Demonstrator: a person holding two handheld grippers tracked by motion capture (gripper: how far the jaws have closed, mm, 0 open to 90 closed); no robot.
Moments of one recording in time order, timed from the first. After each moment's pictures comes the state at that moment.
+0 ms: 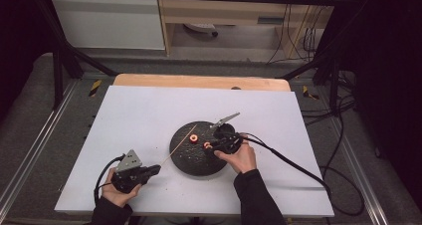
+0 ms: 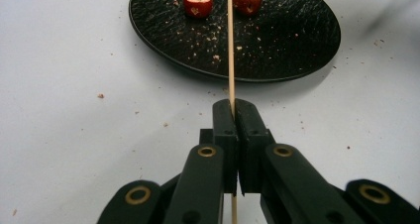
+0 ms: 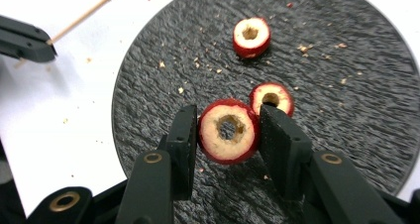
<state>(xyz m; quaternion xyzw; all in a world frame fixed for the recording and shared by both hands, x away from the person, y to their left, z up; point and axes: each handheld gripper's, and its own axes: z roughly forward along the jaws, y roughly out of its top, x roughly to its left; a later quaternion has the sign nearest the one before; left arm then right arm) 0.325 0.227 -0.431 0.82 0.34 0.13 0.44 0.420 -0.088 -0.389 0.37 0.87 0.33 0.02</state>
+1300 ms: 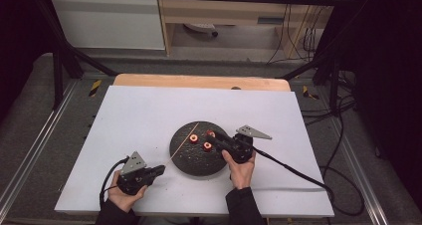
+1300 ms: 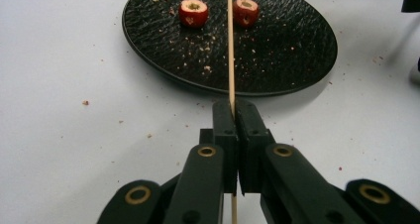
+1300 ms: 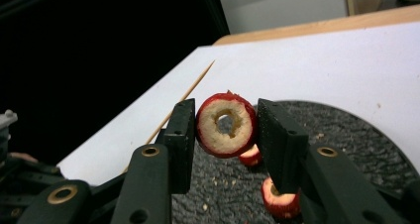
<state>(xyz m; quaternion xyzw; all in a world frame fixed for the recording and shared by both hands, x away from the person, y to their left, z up) 0.319 0.212 -0.434 0.80 0.36 0.14 0.46 0.391 -0.116 -0.413 0.44 0.65 0.62 0.07</state>
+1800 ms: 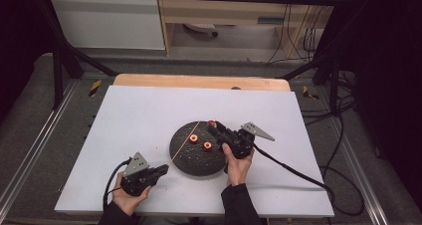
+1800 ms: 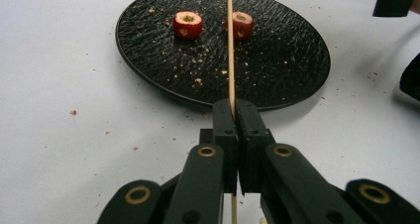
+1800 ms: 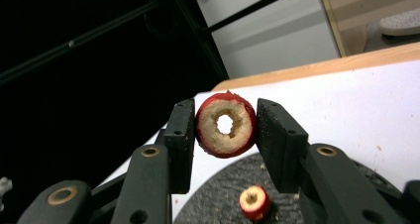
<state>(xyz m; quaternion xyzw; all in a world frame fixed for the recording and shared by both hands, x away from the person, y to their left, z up) 0.316 0.202 -0.434 0.79 0.36 0.14 0.47 0.400 -0.114 -0.410 0.45 0.57 0.68 0.09</state>
